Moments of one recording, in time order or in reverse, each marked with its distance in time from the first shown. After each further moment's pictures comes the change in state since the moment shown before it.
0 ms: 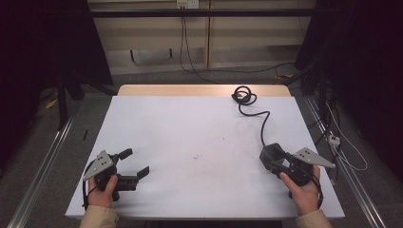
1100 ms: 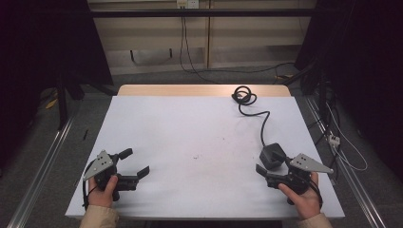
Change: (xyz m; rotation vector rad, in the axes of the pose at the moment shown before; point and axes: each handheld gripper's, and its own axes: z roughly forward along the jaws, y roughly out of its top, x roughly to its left) left arm -0.001 0.000 0.001 0.002 -0.003 -0.001; right arm 0.015 -0.006 -0.009 0.009 0.129 -0.051
